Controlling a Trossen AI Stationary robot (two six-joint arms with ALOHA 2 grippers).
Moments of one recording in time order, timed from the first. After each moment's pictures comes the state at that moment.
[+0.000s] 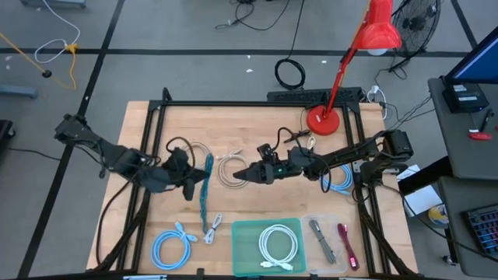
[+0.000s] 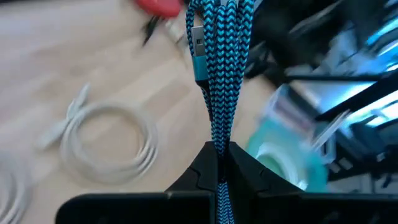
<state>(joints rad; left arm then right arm) -0.49 1.00 0.92 -0.50 -0.61 -0.98 0.11 1.68 0.96 0.94 -0.12 1.20</state>
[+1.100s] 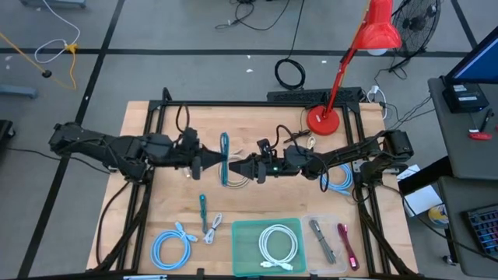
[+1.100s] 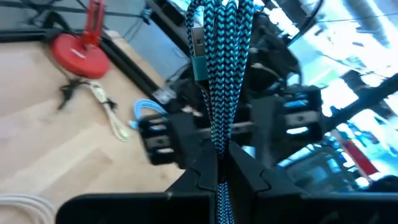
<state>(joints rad) -0.19 1.02 0.92 -0.04 -0.26 -0.81 0.12 1.68 1.06 0.80 0.05 1.03</state>
